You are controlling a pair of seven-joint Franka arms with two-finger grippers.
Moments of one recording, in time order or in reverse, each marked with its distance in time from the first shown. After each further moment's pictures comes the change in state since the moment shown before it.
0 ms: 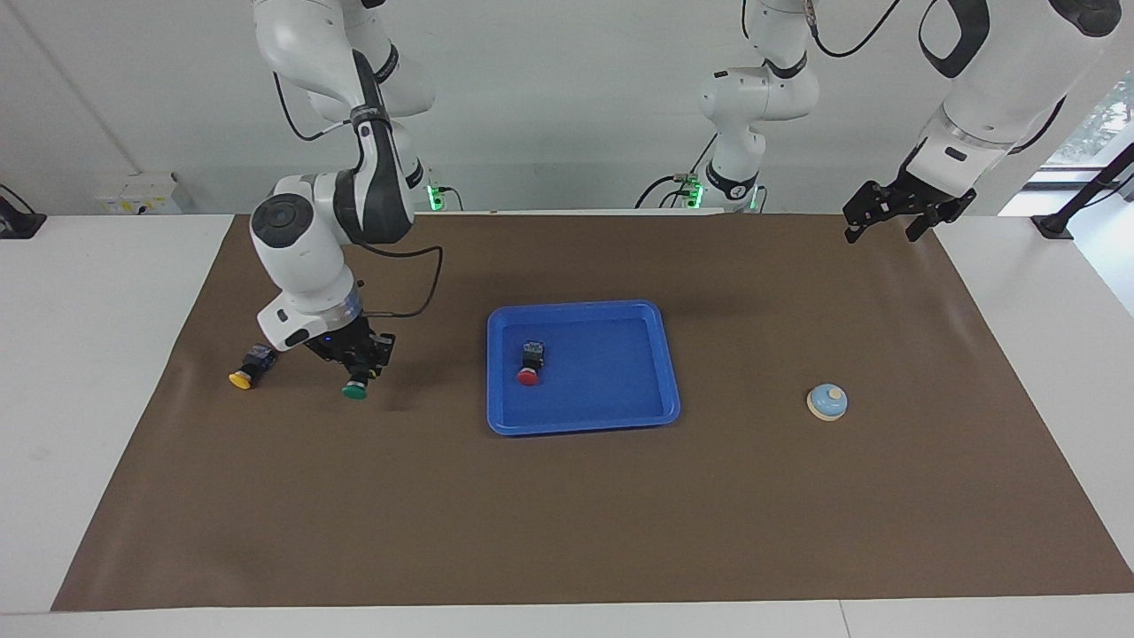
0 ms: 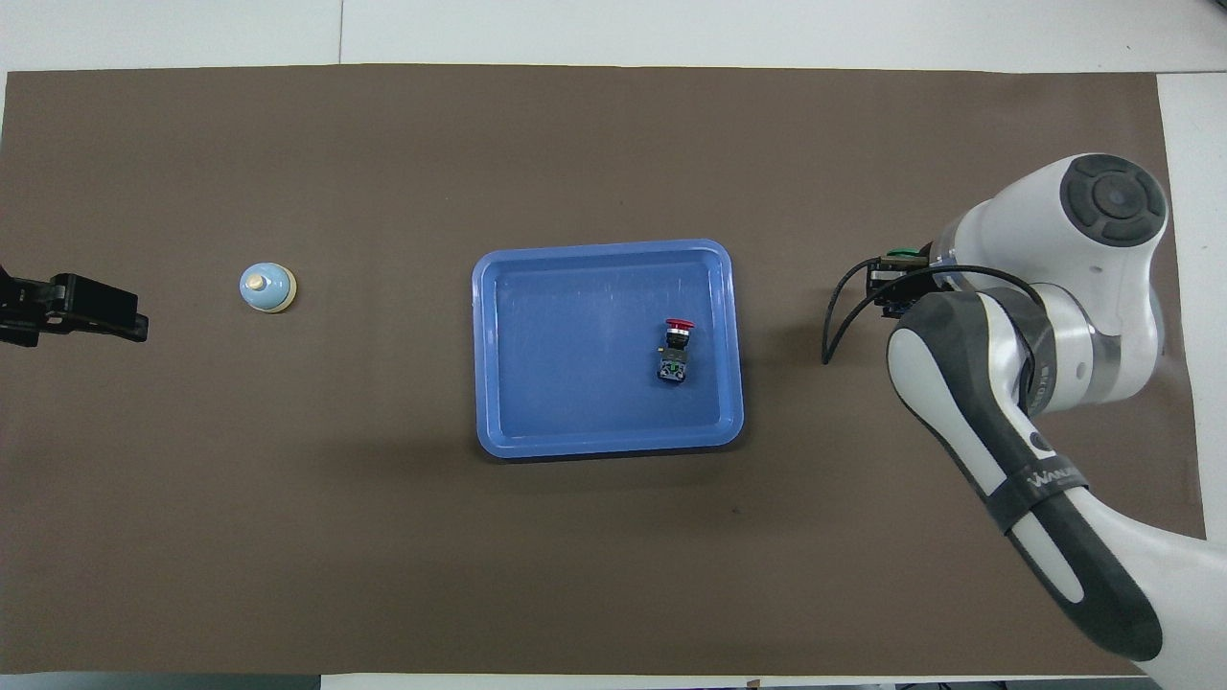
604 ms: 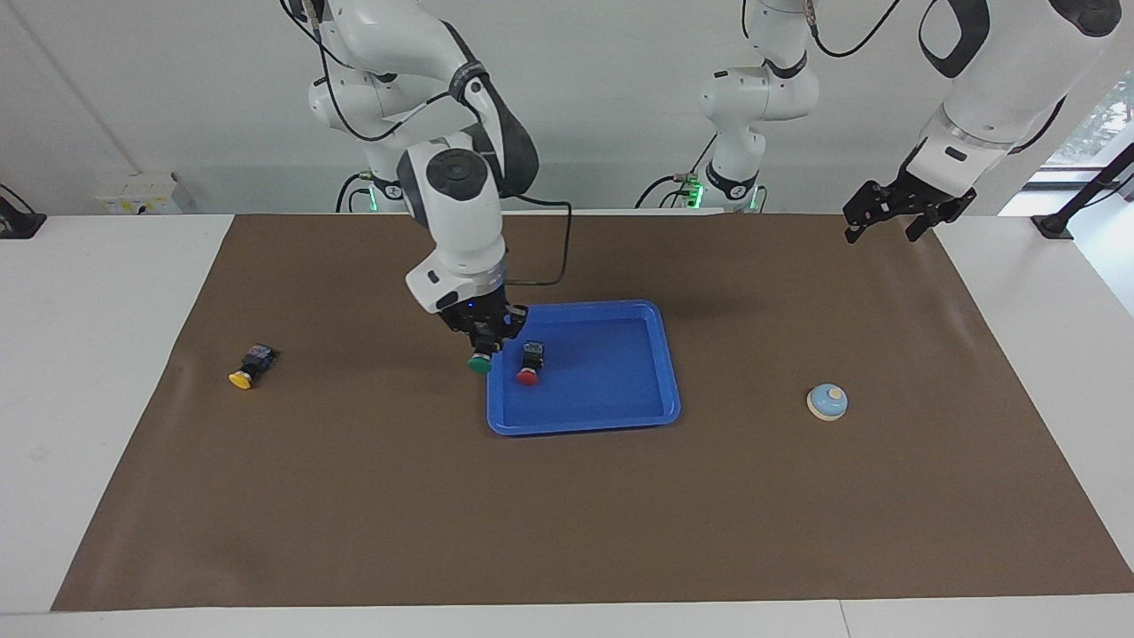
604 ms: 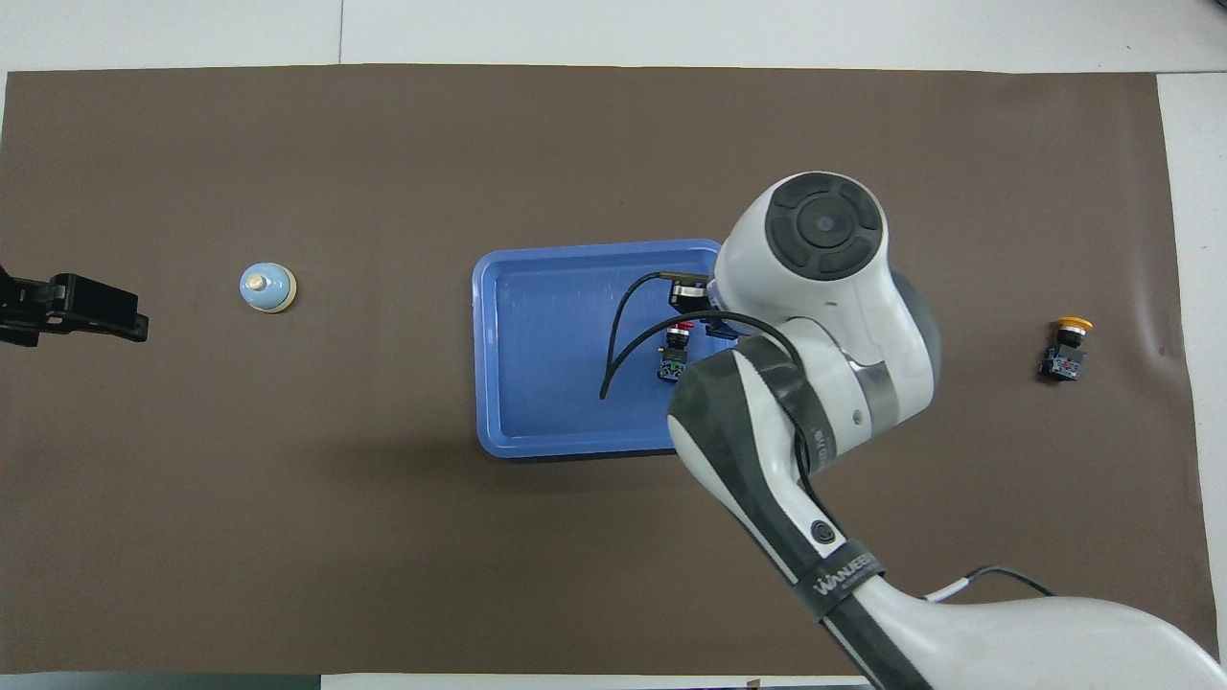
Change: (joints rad) left arm 0.000 0.000 0.000 0.000 0.000 0.000 0.000; right arm 0.331 0.078 0.004 0.205 0.024 -0.121 0.405
